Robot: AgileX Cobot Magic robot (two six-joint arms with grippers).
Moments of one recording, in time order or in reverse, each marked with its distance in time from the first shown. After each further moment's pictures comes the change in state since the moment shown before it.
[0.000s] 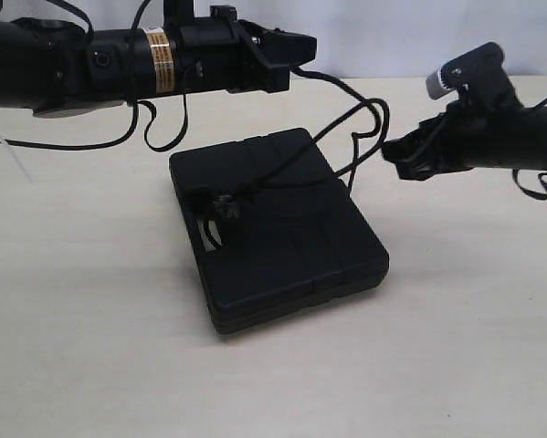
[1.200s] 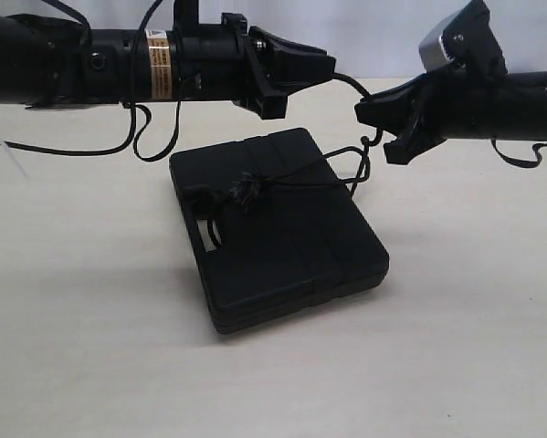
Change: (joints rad) left arm 0.002 -0.011 -0.004 0.162 -0.097 0.000; right arm 0.002 -0.006 -0.082 -0.118 0.358 0.000
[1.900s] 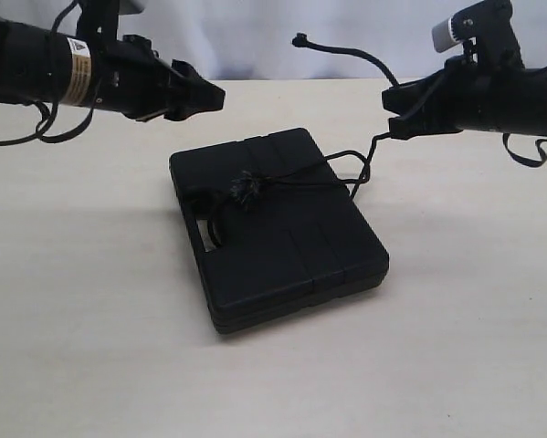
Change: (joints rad) left arm 0.135 -0.153 0.110 0.505 0.405 -0.725; right arm 0.000 0.000 0.000 0.121 -0.198 0.057
